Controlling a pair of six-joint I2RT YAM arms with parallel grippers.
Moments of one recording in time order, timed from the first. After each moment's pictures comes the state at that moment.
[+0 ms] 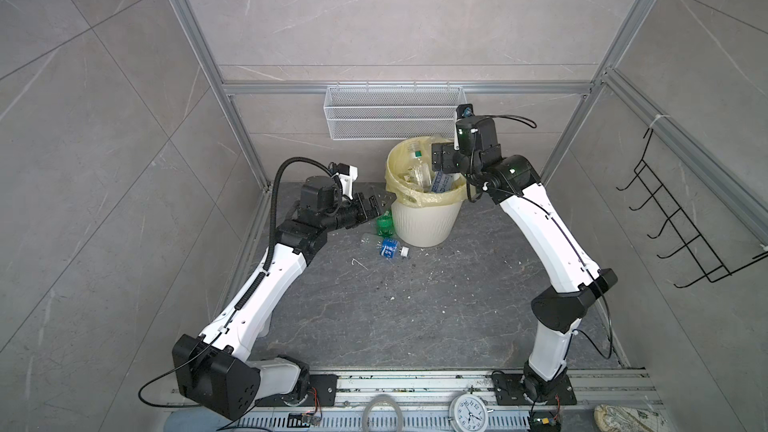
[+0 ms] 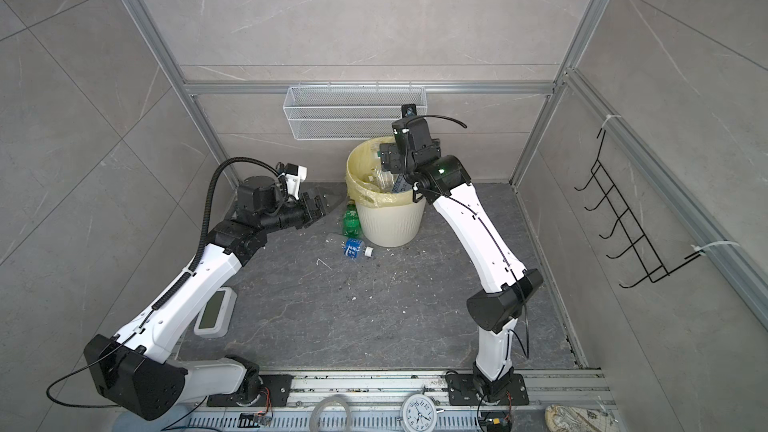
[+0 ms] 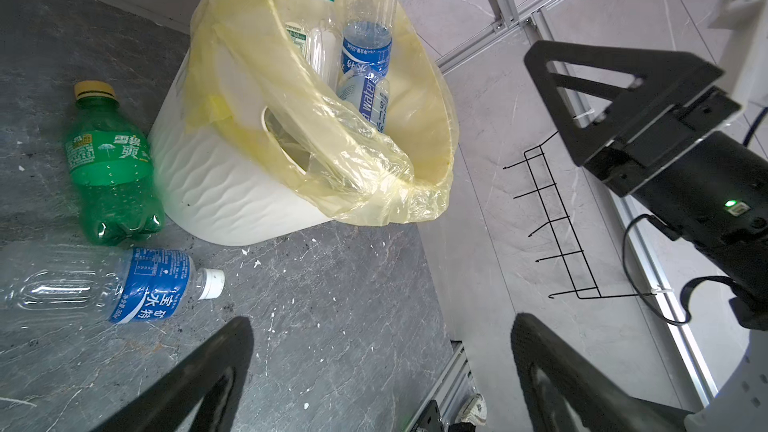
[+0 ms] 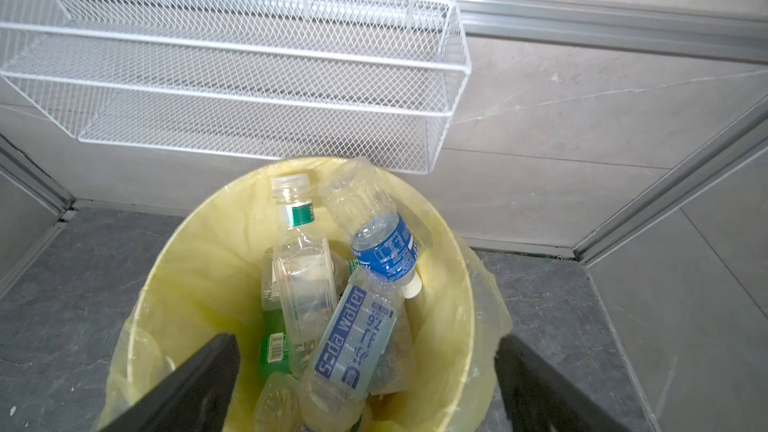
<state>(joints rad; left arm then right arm) -0.40 1.31 1.28 -0.34 0.53 -0.74 0.56 1.86 2.29 -0.88 0.46 0.14</state>
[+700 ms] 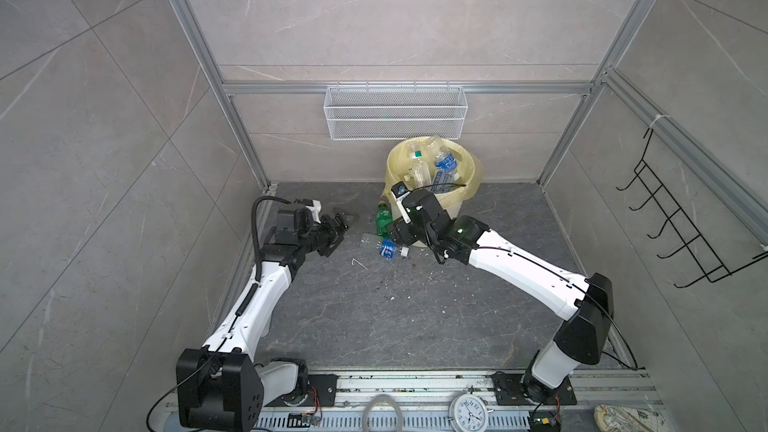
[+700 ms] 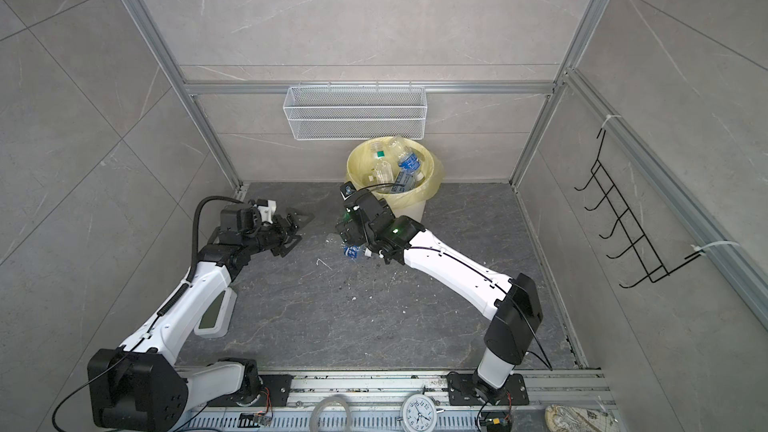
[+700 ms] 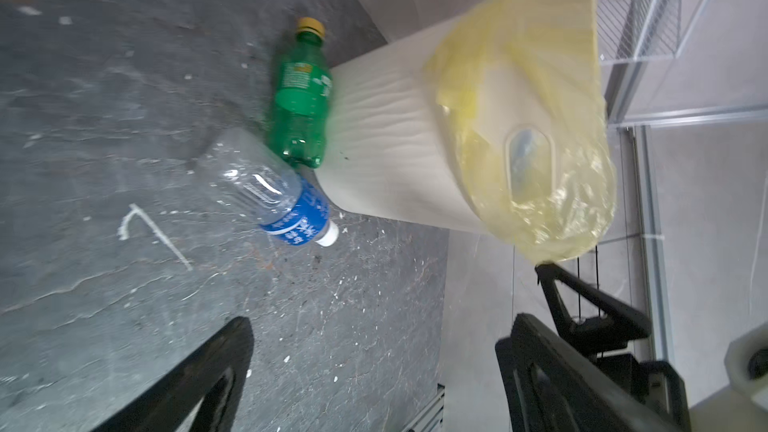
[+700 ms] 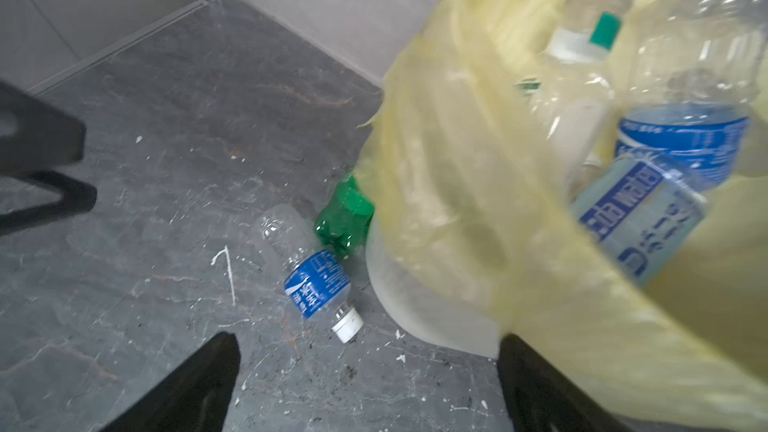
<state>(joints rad) -0.08 1.21 0.92 -0.30 0.62 -0.93 0.88 1.70 1.60 -0.57 0.36 0.02</state>
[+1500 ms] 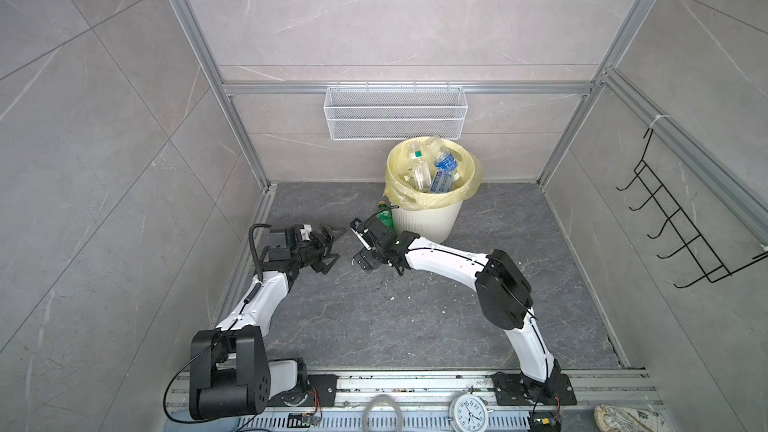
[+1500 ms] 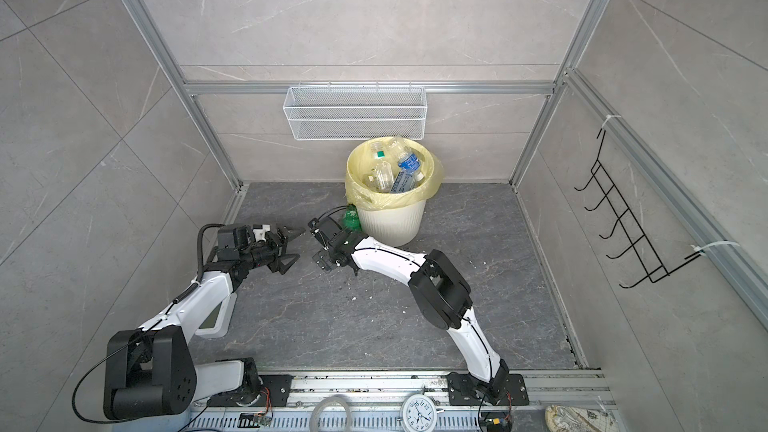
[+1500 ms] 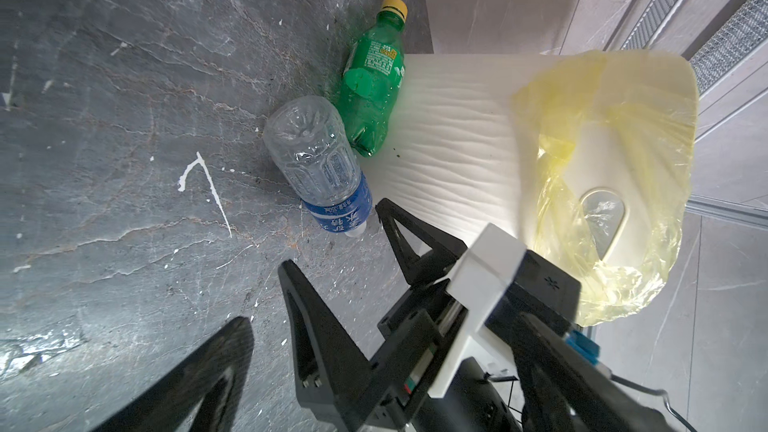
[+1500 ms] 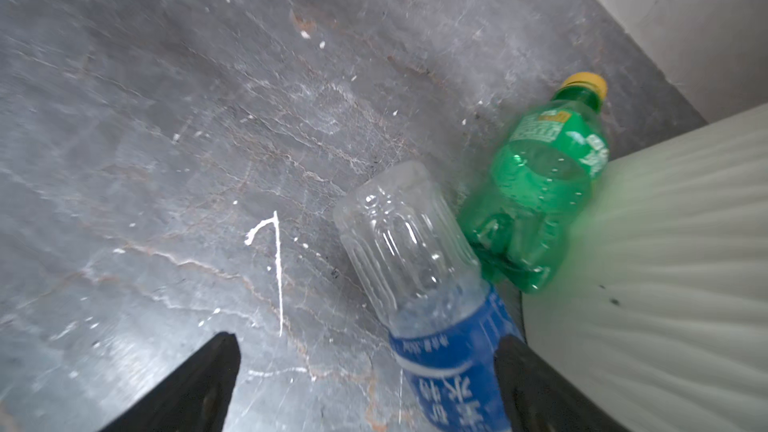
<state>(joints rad) 0.03 1.29 0.73 -0.09 0.78 -1.09 0.92 2.22 1.80 -0.50 0.26 -0.05</state>
